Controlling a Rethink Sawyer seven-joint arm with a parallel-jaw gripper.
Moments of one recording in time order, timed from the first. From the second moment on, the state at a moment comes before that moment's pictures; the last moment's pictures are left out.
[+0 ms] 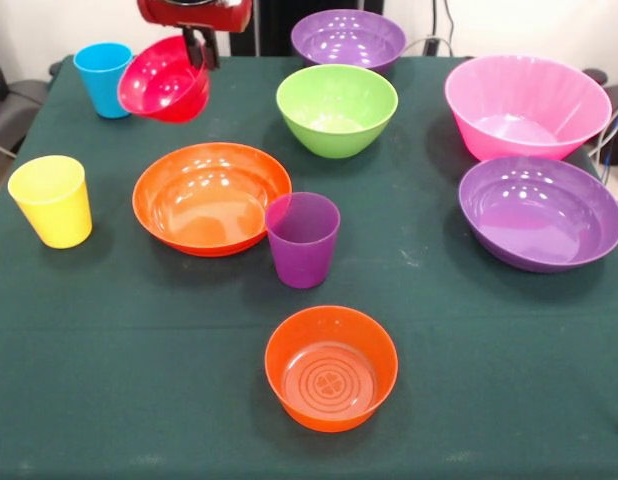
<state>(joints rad) -0.66 -0.68 0.36 1.58 -0.44 1.06 1.79</state>
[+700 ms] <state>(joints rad) -0.63 -0.53 0.40 1.32 -0.44 1.11 1.79</state>
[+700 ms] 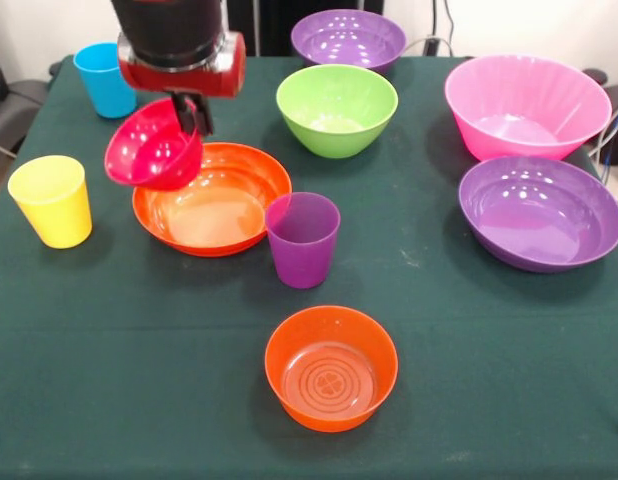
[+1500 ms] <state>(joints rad) -0.58 -0.28 0.46 0.97 -0.48 1.20 1.76</state>
